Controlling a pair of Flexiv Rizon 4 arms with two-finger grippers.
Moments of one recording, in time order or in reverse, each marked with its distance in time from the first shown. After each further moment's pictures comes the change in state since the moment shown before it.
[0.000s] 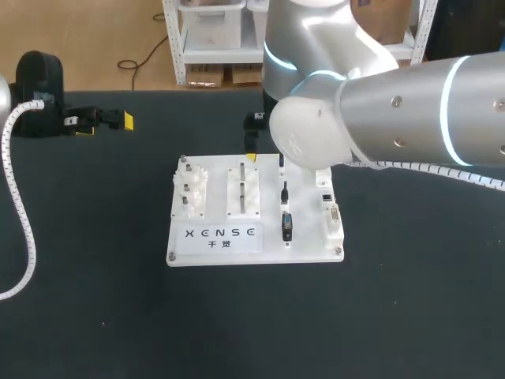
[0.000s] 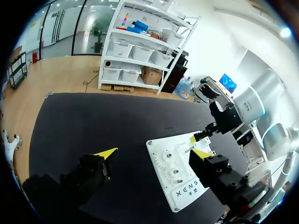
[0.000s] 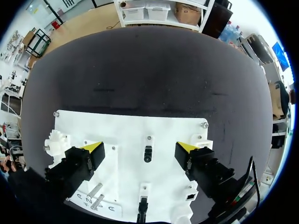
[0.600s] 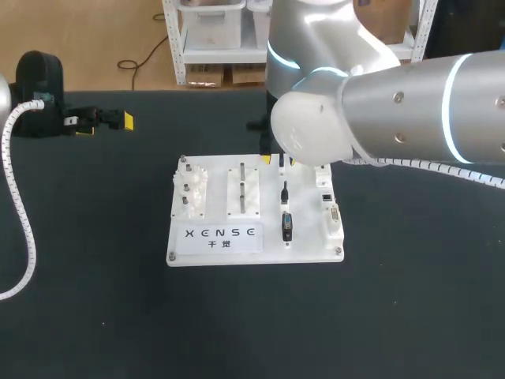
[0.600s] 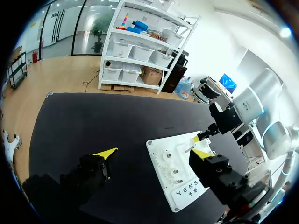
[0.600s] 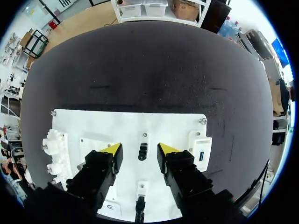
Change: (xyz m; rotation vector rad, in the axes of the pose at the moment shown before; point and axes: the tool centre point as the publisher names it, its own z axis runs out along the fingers) left arm 0.000 0.000 0.000 0.000 0.000 0.000; right arm 0.004 -0.007 0.001 0.003 0.027 0.017
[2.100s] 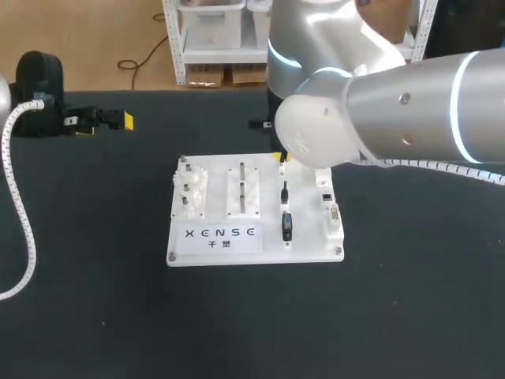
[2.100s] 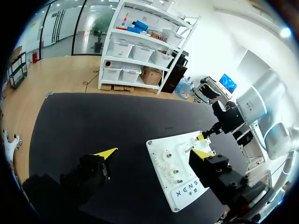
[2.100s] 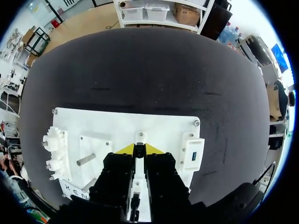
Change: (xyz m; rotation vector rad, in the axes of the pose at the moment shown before) left arm 0.000 0.000 0.000 0.000 0.000 0.000; right arm -0.001 -0.003 -0.011 0.018 -0.035 -0.033
